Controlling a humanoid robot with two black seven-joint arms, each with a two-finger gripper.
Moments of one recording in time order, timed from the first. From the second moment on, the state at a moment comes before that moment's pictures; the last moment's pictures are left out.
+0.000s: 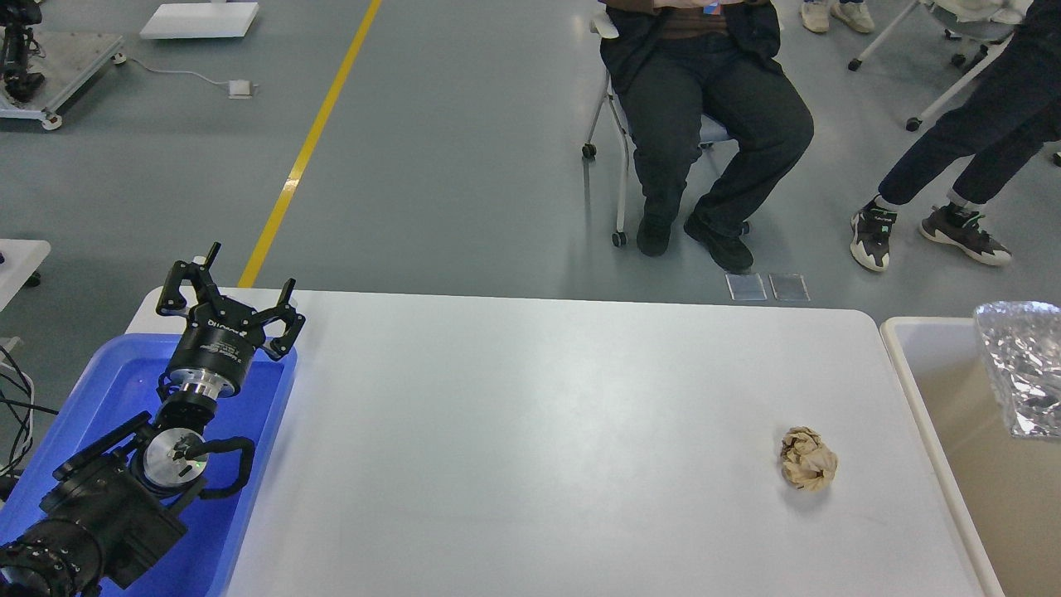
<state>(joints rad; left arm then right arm) -0.58 0.33 -0.78 -0.45 -0.16 -0.64 -0.52 0.73 -0.67 -0.39 0.17 -0.71 -0.01 0.28</state>
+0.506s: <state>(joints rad) -0.58 0.33 -0.78 -0.45 -0.16 -0.64 -0.52 0.66 -0.63 -0.37 0.15 -0.57 0.06 0.16</state>
